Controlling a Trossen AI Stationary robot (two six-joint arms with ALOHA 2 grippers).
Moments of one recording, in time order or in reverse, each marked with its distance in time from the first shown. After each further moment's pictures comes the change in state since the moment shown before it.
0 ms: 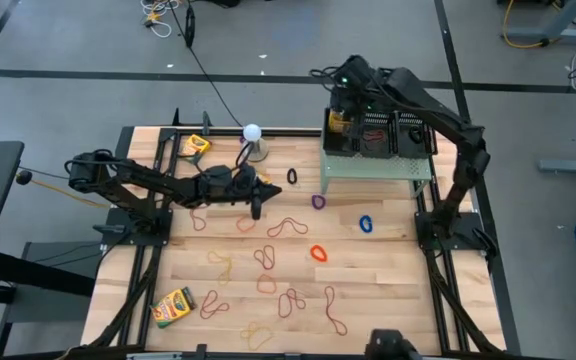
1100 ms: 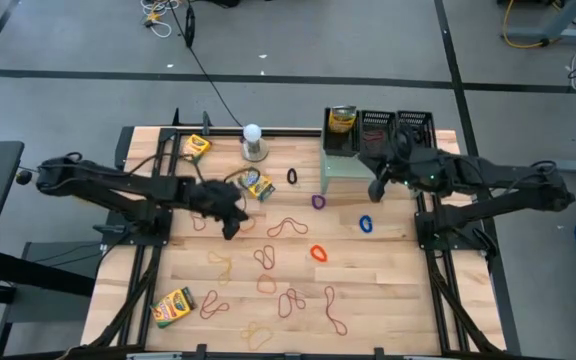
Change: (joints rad) left arm -0.171 -0.325 0.076 -1.022 -0.018 -0.128; right arm 0.568 -0.839 -1.001 0.757 0.191 0.737
